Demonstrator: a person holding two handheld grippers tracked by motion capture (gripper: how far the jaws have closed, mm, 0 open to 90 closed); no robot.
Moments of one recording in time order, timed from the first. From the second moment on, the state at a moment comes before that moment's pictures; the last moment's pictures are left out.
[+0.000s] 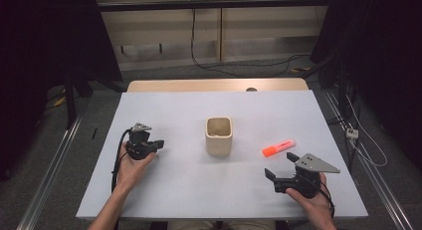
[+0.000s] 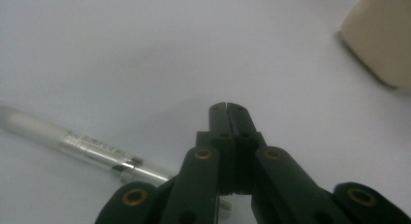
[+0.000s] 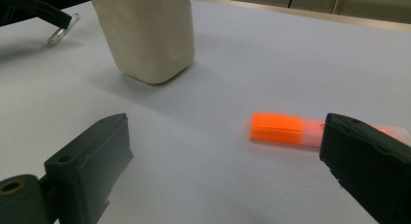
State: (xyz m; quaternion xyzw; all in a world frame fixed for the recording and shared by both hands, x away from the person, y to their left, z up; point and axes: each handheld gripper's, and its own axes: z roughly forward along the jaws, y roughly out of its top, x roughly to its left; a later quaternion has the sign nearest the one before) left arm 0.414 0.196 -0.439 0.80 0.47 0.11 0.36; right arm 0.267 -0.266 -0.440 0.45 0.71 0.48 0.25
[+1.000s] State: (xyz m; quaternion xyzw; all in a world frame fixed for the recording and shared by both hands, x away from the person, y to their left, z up) left arm 0.412 0.211 -0.444 0.82 0.48 0.07 0.31; right arm 0.266 -0.268 -0.440 0.45 0.71 0.48 0.25
